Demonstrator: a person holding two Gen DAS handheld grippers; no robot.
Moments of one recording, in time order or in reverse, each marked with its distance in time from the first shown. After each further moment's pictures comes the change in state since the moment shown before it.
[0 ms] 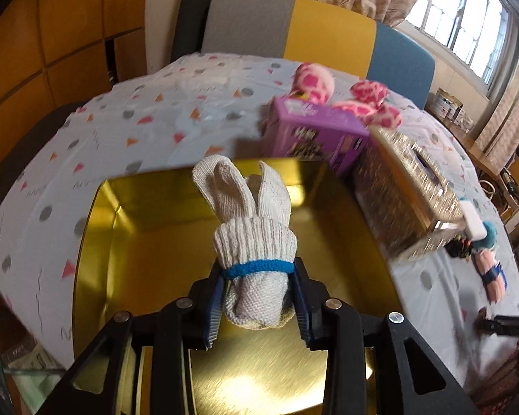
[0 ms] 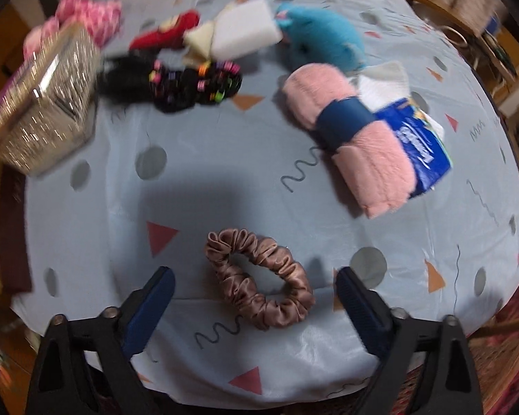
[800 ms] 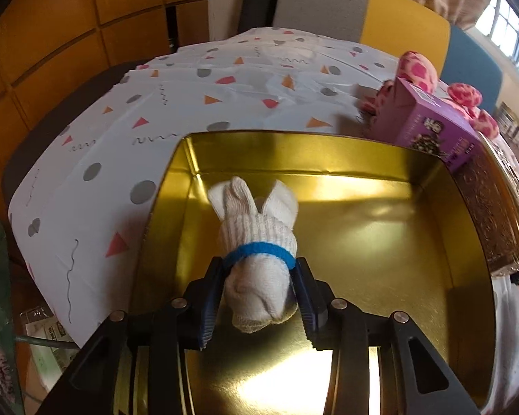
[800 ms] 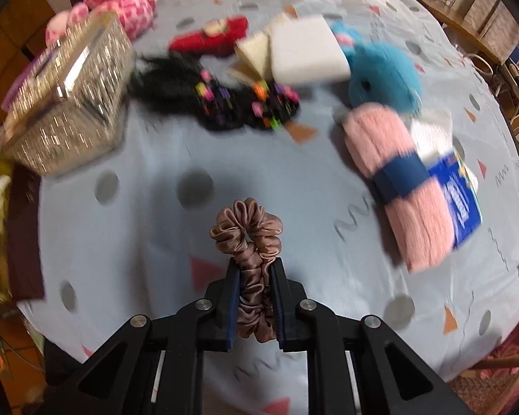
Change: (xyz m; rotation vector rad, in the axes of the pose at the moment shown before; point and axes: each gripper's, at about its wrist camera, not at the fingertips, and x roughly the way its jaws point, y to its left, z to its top) left arm 0.041 0.073 -0.006 -0.141 0.074 0.205; right arm 0.012 0.043 0.022 -0.081 -0.066 0.062
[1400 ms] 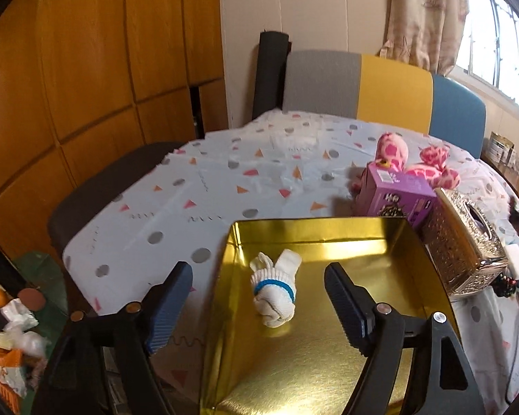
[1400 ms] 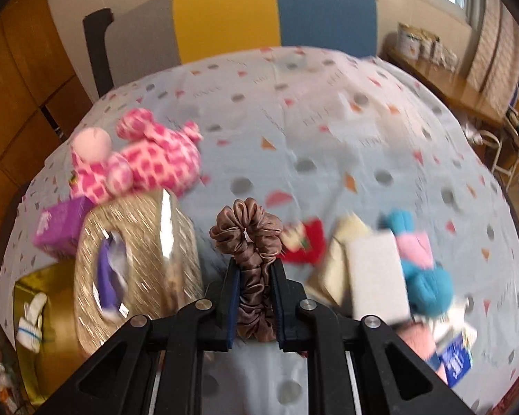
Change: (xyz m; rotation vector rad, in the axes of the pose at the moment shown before) left arm -0.121 0.006 -0.020 0.022 -0.334 0.079; right arm -0.055 0.083 0.174 -0.015 -0.312 0.023
